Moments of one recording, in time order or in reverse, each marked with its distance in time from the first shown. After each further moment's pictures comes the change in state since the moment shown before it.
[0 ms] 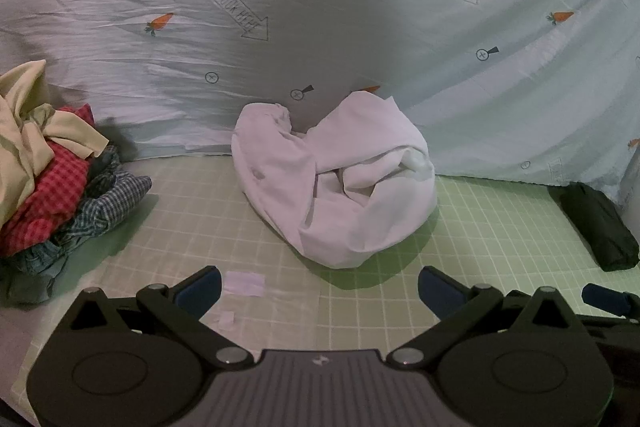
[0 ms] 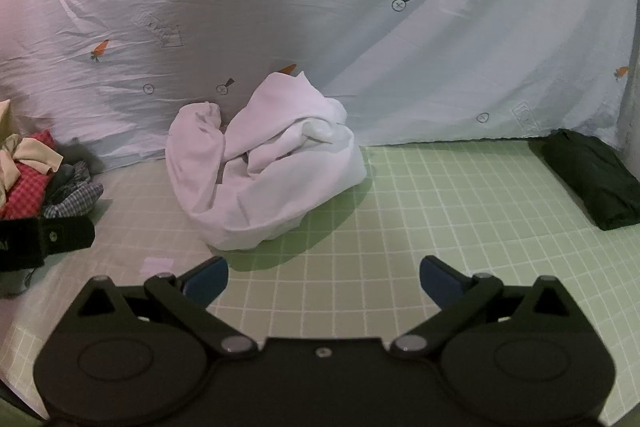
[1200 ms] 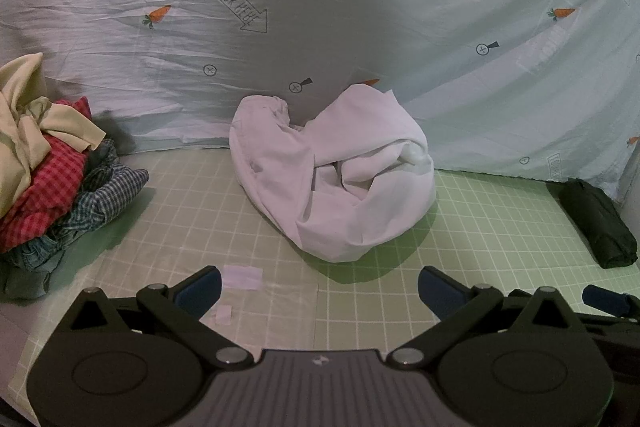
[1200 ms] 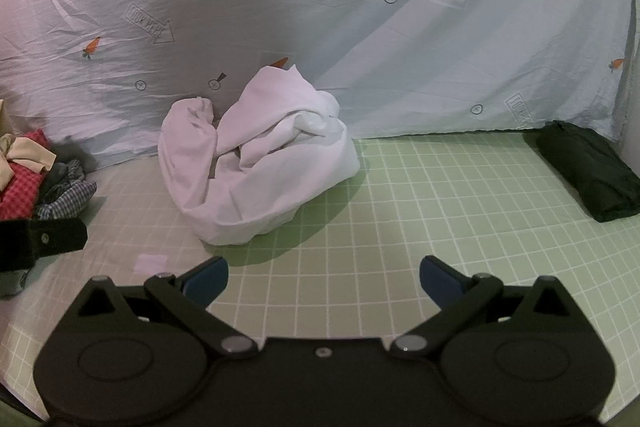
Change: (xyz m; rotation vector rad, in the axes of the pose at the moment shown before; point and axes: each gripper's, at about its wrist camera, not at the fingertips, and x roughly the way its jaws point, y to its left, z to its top) left arm 0.002 0.000 -0.003 -0.007 0.018 -0.010; right arm 0.004 -0.005 -0.002 0.009 0.021 -0.015
